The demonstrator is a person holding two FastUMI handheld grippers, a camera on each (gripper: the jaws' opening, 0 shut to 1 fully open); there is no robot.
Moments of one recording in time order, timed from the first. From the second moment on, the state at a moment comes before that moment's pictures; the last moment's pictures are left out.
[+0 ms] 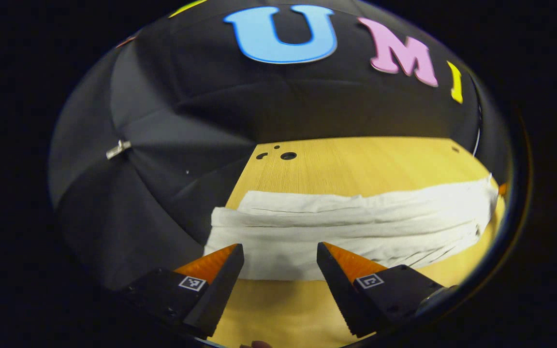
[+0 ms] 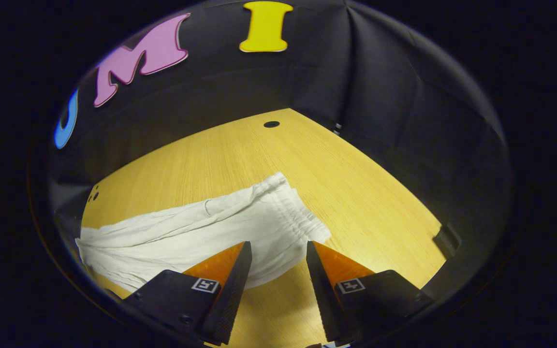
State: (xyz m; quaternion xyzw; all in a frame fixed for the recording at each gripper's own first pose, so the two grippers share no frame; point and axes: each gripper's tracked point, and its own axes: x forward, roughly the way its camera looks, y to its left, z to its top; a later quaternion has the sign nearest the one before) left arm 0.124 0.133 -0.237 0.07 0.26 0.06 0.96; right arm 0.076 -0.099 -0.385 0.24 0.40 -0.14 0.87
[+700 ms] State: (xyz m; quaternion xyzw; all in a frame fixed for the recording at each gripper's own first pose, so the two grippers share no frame) left arm 0.094 0.127 -0.265 -0.15 0.29 0.09 0.94; right arm 0.096 -0.106 -0.437 0.40 0.40 -0.23 0.79
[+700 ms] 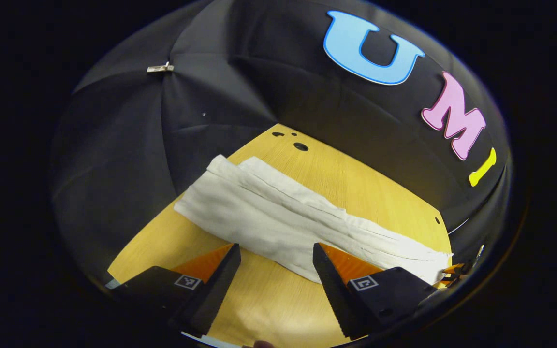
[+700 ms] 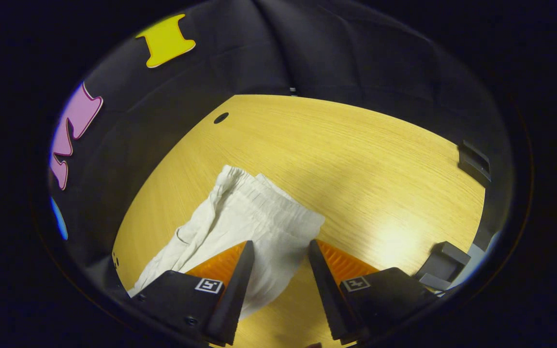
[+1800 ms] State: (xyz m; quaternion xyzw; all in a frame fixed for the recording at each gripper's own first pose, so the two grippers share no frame) left arm 0.162 0.163 -0.313 -0.34 0.31 0.15 0.87; right arm 0.094 -0.106 -0.442 0.49 0.39 -0.22 0.75
